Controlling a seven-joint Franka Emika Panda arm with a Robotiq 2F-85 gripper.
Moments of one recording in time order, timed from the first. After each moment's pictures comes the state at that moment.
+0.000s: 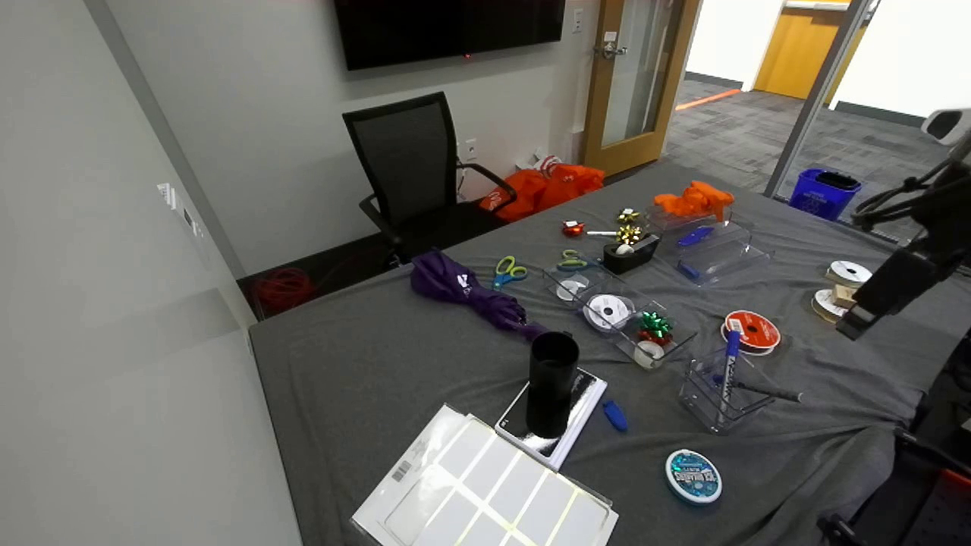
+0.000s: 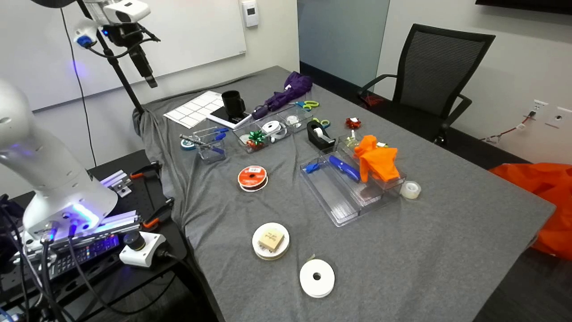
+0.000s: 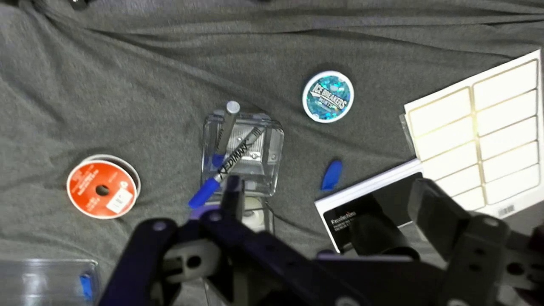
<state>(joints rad) 0.15 -0.82 0.14 -2.80 0.19 2.11 0.24</state>
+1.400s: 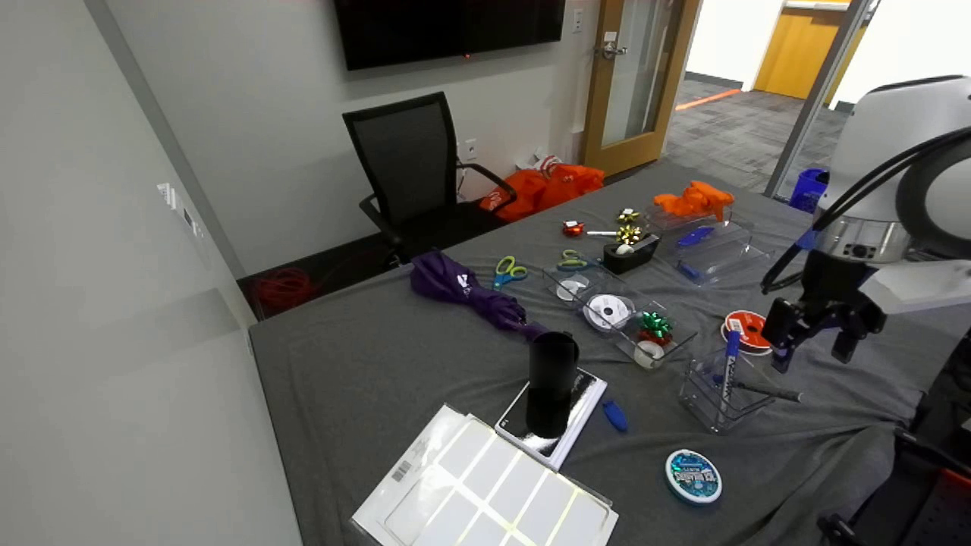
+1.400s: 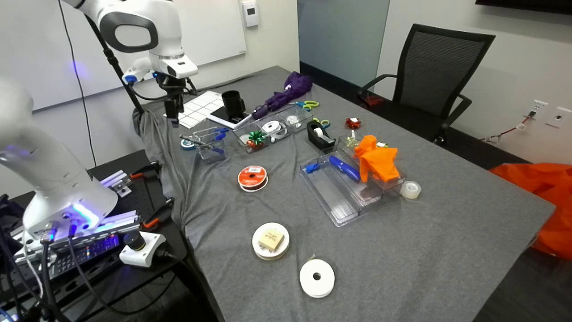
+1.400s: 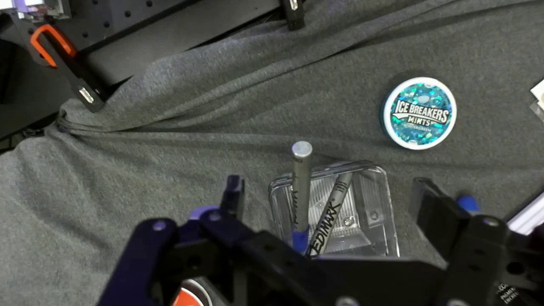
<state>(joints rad) 0.02 -0.30 0.11 -2.72 0.17 2.26 0.41</state>
